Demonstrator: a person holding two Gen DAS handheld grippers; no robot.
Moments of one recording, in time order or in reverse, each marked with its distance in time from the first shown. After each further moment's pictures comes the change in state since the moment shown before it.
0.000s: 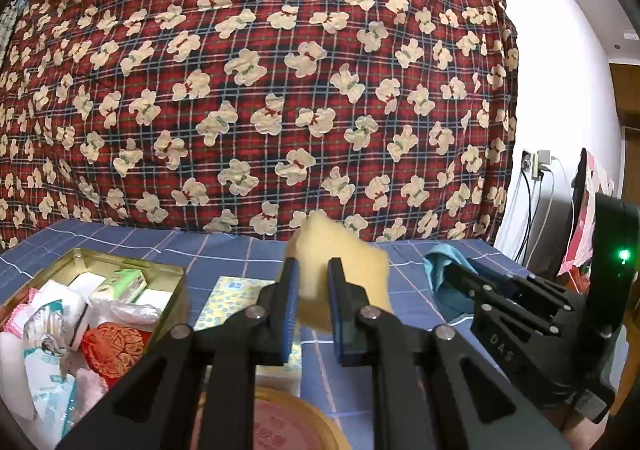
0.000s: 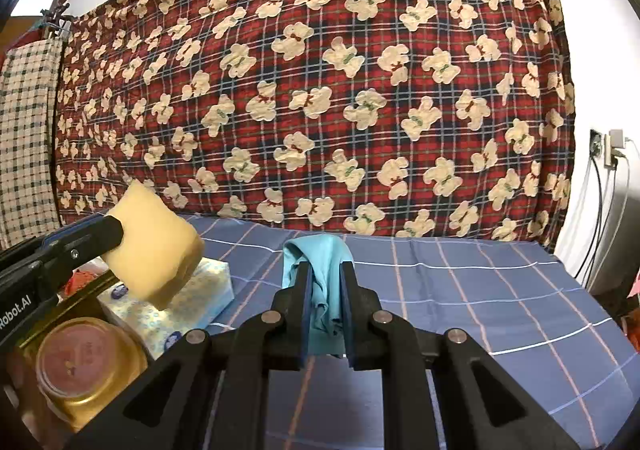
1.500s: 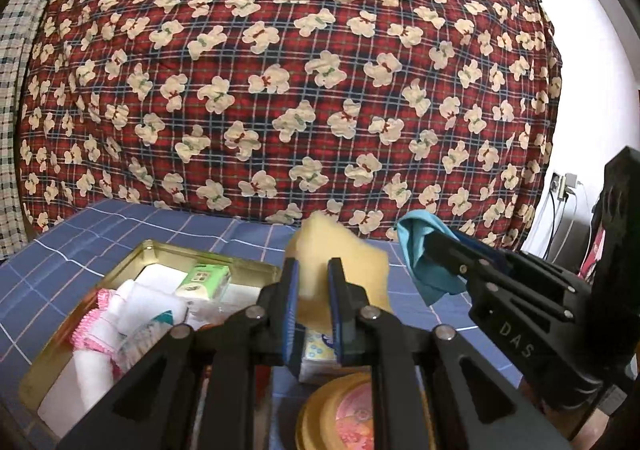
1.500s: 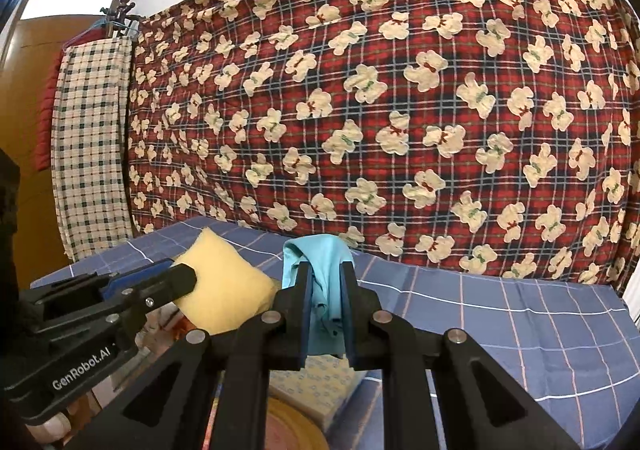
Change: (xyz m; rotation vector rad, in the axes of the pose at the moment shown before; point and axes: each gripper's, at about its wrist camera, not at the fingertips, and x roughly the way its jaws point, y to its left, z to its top) left arm -0.034 0.093 0.026 -0.090 0.057 0.080; right arm -0.003 0.117 0.051 -0.074 -0.031 0.256
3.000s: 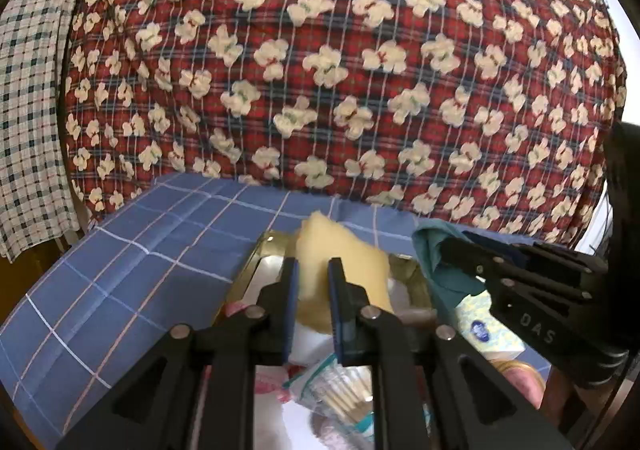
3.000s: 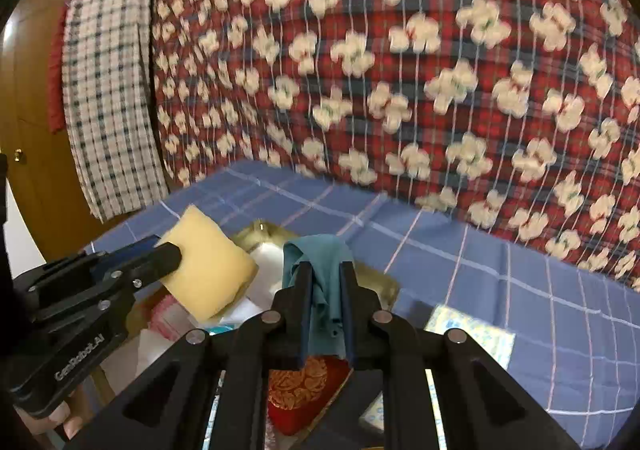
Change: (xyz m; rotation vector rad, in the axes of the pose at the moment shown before) left arm 0.013 0.125 0.024 -0.053 0.149 0.173; right arm 0.109 0.096 0.027 -0.039 0.309 0.127
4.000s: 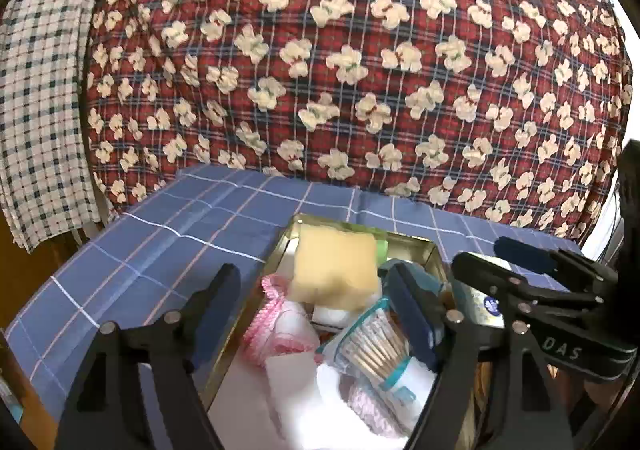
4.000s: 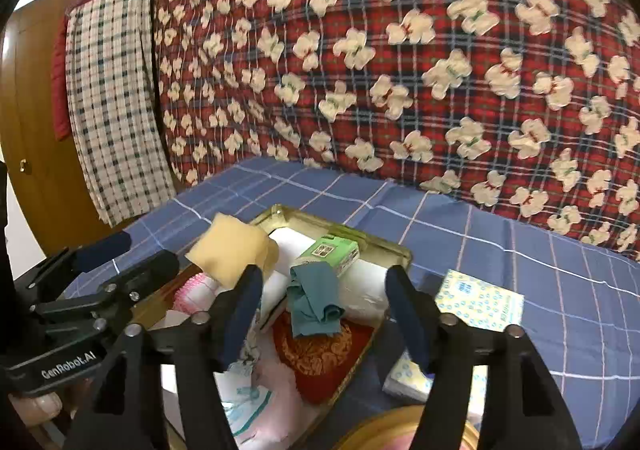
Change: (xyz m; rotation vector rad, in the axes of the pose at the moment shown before) left arm -0.036 0.016 -0.016 -0.004 -0.015 0.057; right arm -0.035 0.013 -0.025 0.048 -0.044 0.015
